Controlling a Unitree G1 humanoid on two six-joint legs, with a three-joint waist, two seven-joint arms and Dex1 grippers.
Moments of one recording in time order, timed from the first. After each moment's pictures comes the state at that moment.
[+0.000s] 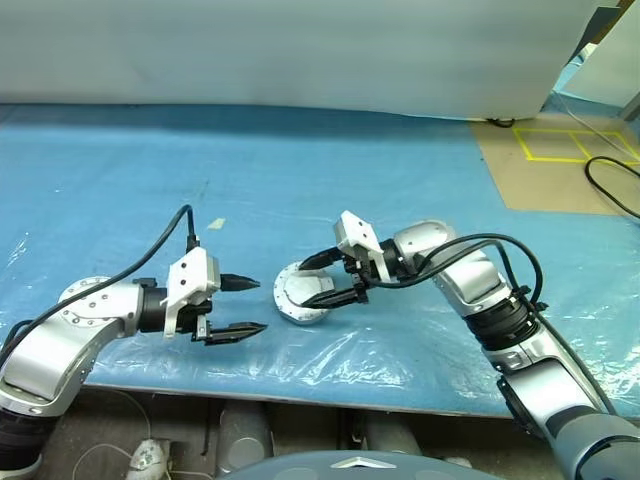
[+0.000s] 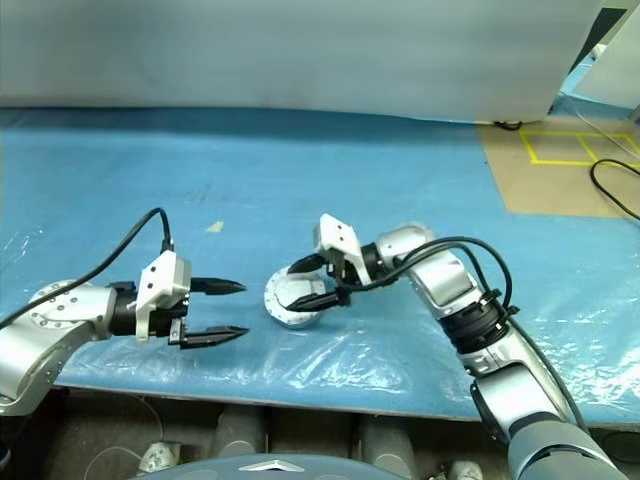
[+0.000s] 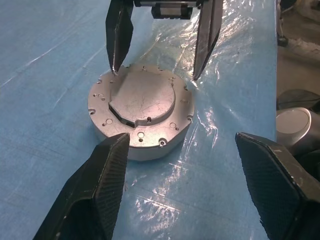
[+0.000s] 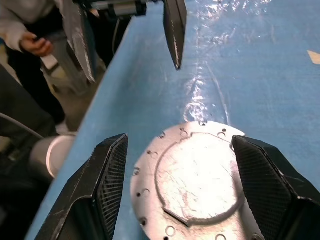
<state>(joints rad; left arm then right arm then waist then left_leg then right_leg) -0.02 0.87 0.04 -0.49 -0.53 0.48 -1.07 -0.61 -0.47 0.43 -0.02 0.21 0.43 1.23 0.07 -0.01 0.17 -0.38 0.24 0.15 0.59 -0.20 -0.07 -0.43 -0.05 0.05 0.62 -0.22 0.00</state>
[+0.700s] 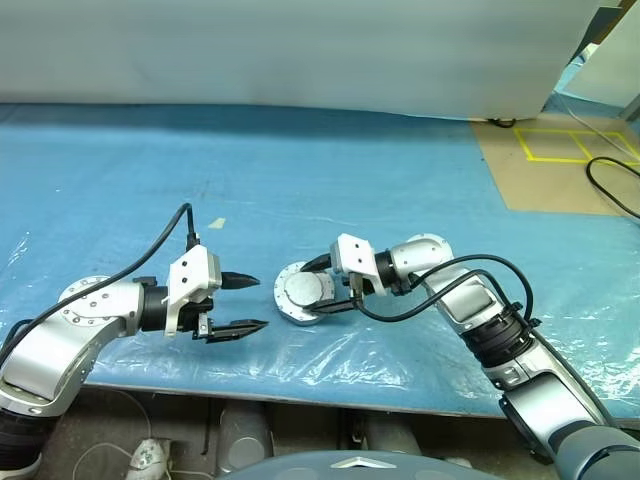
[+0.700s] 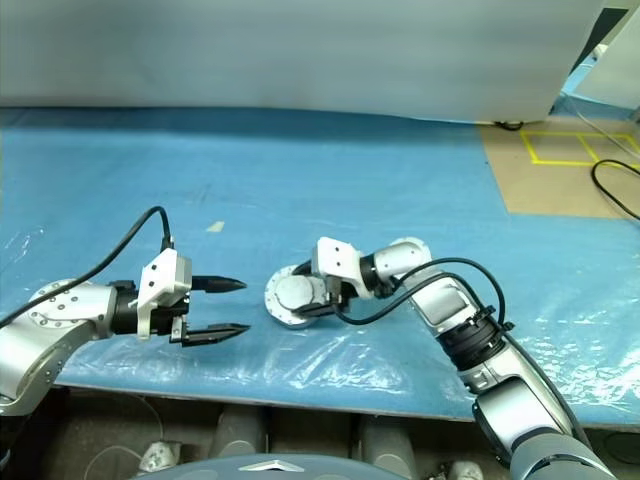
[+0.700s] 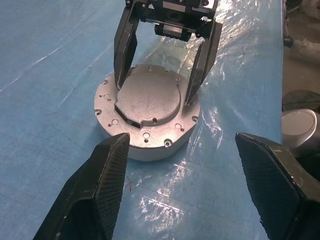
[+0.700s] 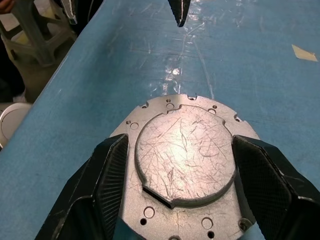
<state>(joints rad) -0.02 0.87 0.03 -0.49 -0.53 0.49 -1.06 -0.54 -0.47 0.45 0.00 0.11 0.25 1.18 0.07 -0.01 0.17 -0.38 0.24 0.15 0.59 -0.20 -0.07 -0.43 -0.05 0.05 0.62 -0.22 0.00</state>
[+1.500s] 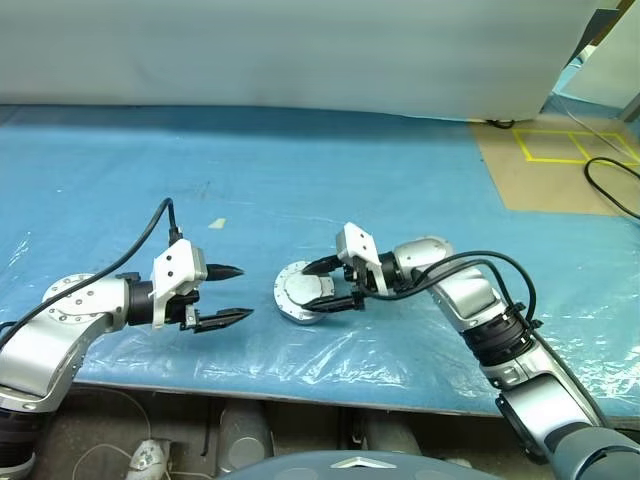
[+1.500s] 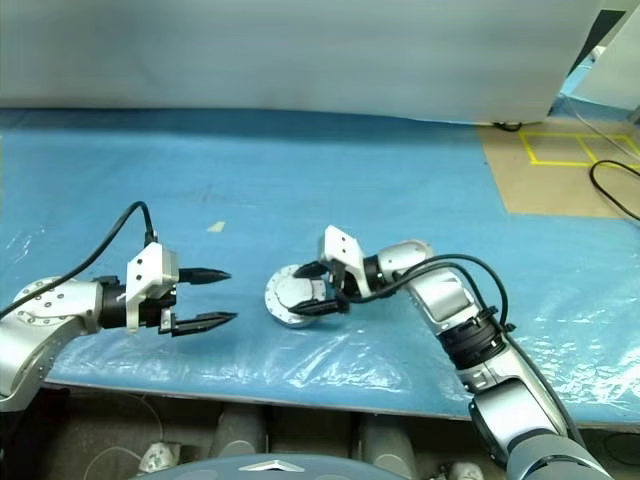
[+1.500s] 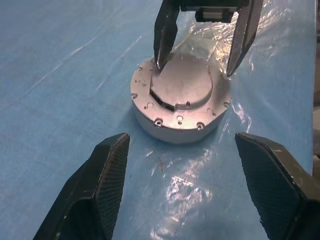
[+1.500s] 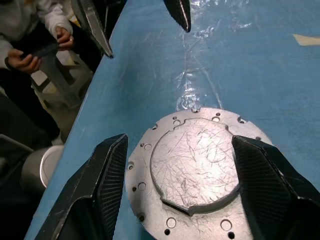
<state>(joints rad) -0.03 0.86 0.07 -0.42 -0.49 0.44 -1.06 -0.58 -0.45 0.36 -0.02 0.29 0.56 1.21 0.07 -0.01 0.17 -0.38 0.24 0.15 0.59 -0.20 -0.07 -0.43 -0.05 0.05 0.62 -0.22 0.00</state>
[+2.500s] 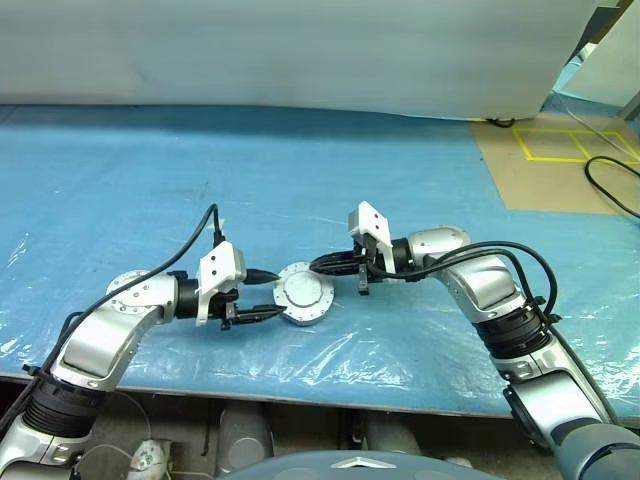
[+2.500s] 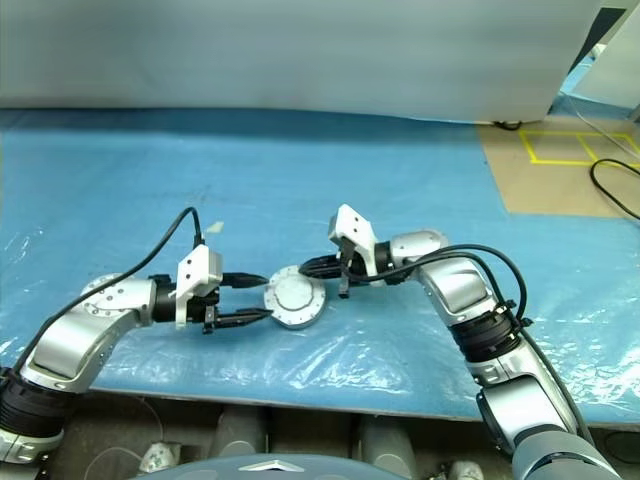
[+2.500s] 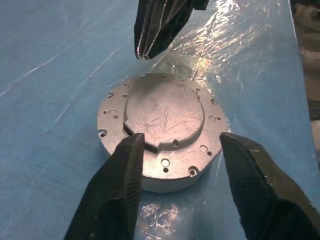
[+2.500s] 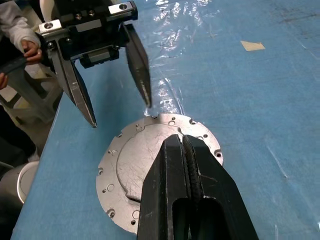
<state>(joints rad) -0.16 0.71 -0.11 -0.30 -0.41 0.39 -1.08 -0.57 -0.50 0.32 -0.09 0.32 0.62 1.09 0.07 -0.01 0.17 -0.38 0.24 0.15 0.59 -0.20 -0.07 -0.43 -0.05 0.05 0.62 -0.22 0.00</state>
